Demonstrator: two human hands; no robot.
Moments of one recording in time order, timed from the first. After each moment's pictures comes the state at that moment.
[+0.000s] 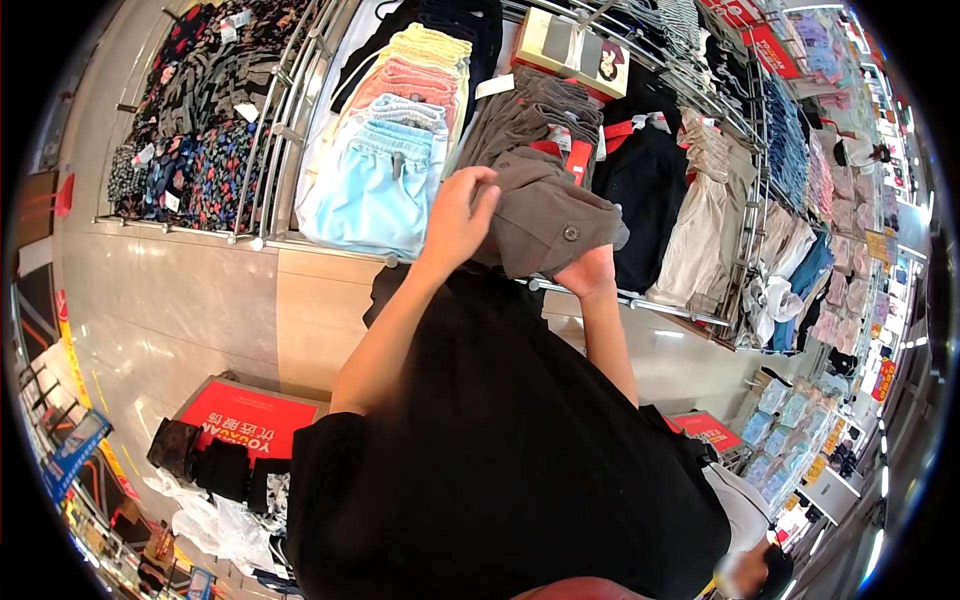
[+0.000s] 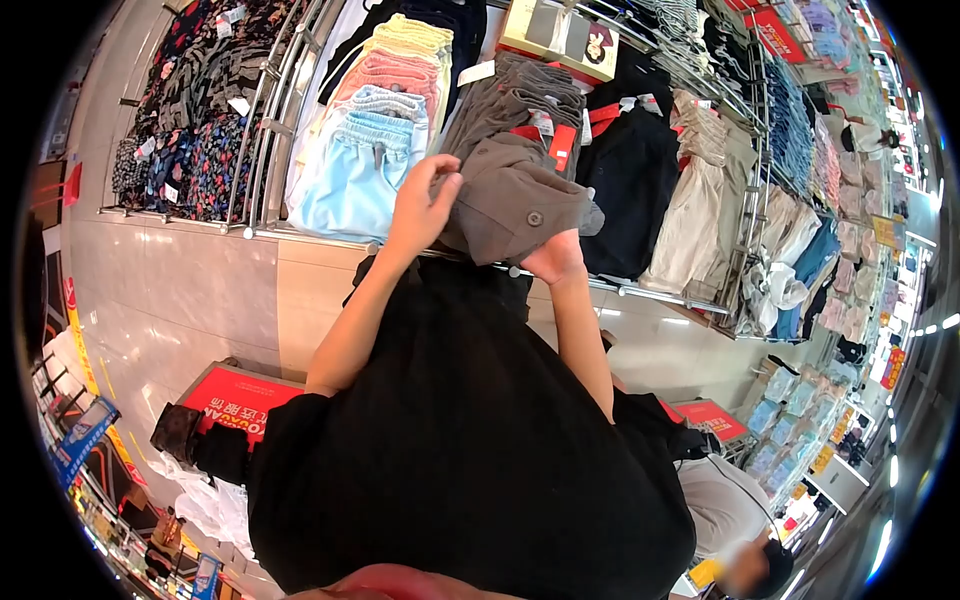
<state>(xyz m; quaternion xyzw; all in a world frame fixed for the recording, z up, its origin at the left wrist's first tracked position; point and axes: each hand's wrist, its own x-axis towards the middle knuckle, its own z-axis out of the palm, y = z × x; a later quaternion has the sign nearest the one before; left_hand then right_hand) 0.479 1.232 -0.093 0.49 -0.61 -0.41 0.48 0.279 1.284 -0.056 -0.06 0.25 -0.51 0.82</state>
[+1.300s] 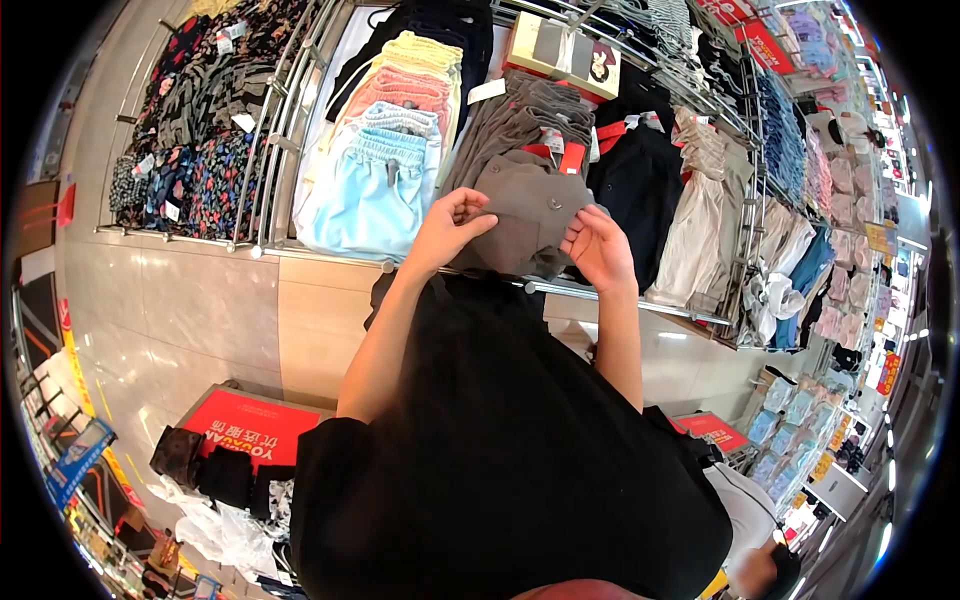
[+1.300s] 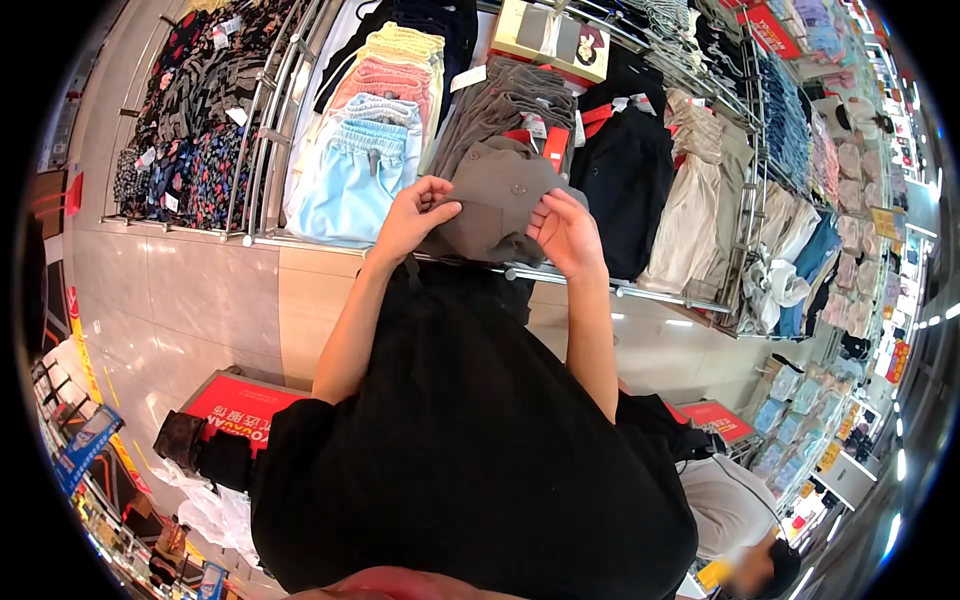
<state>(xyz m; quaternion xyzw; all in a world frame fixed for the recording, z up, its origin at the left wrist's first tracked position) 0.492 1.239 -0.101 0.40 -0.45 -0.71 0.36 0.234 1.274 -0.052 -0.15 0.32 -0.49 0.80</state>
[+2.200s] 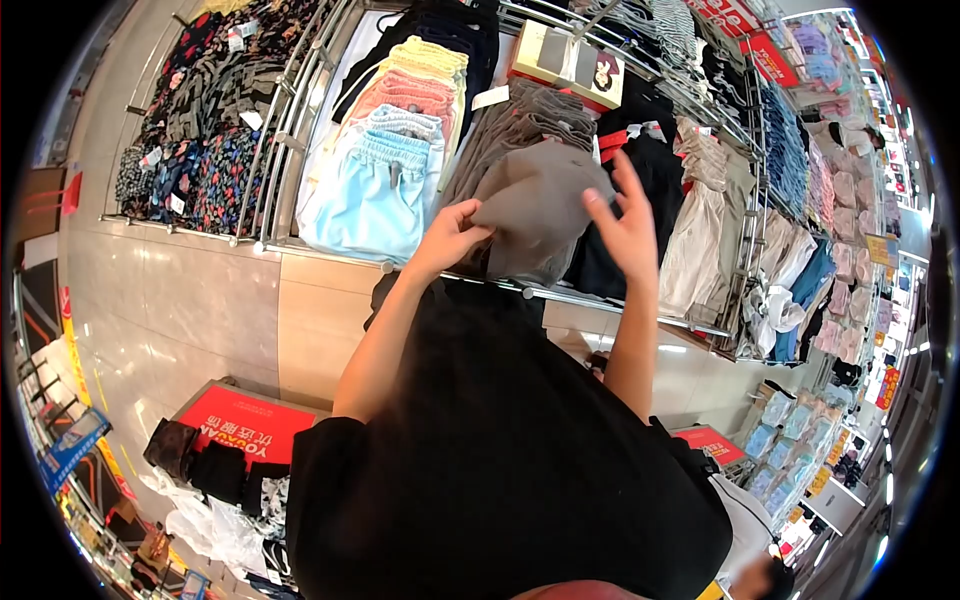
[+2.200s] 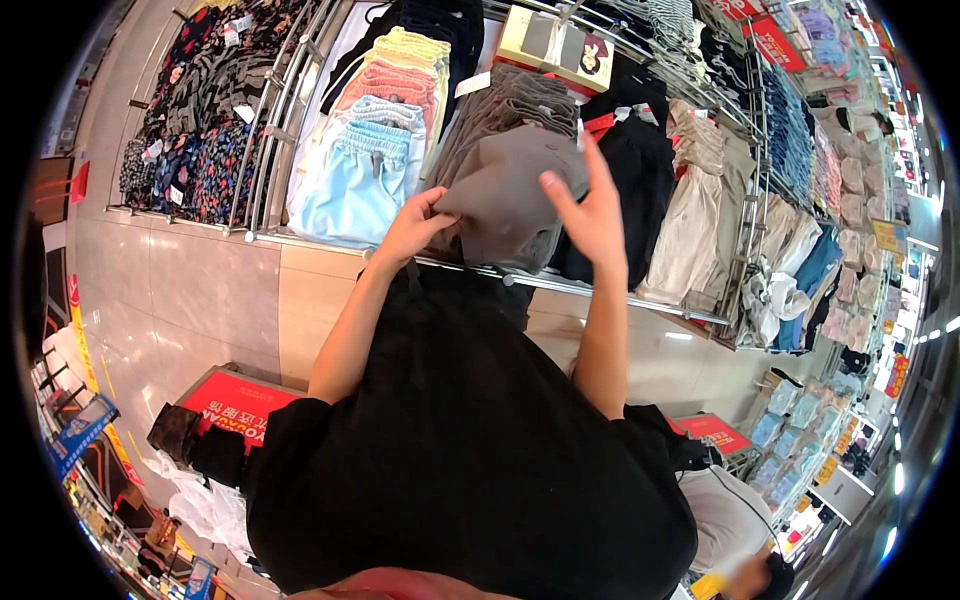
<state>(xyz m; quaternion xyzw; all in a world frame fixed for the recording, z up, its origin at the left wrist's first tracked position) 0.490 1.243 -0.111 0.37 -0.44 -0.75 0.32 0.246 1.245 0.021 -0.58 0.62 -0.39 0.36</state>
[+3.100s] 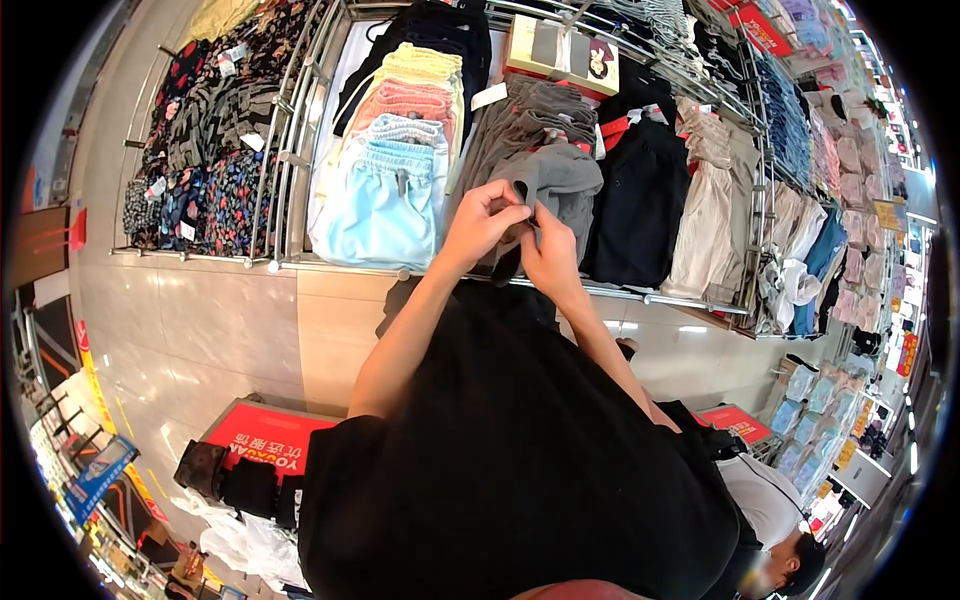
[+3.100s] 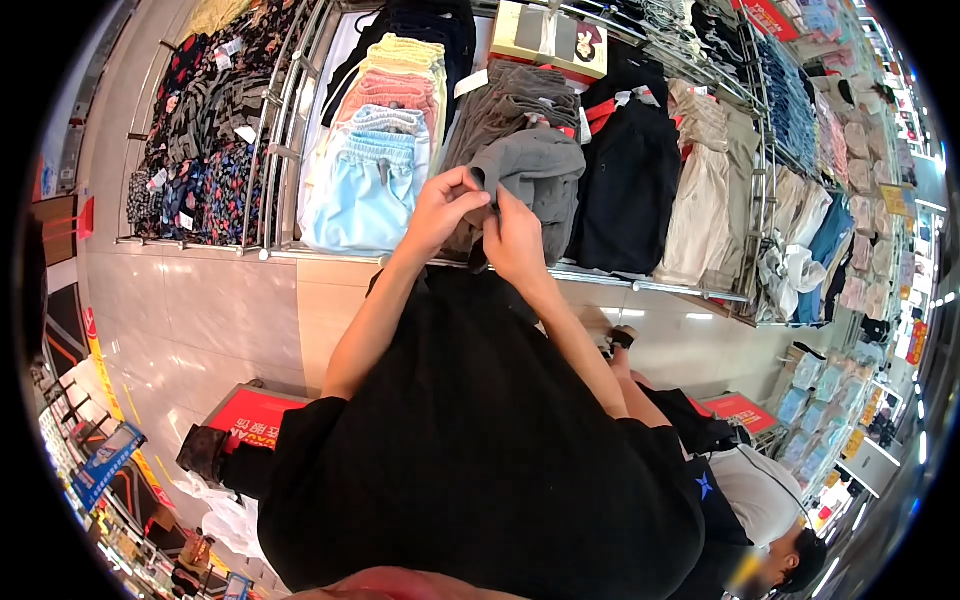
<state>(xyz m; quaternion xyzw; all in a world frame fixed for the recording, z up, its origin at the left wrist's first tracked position) 0.465 1.225 -0.070 0.30 -0.39 -0.77 0.41 0.329 1.280 -0.054 -0.65 0.62 -0.36 0.27</state>
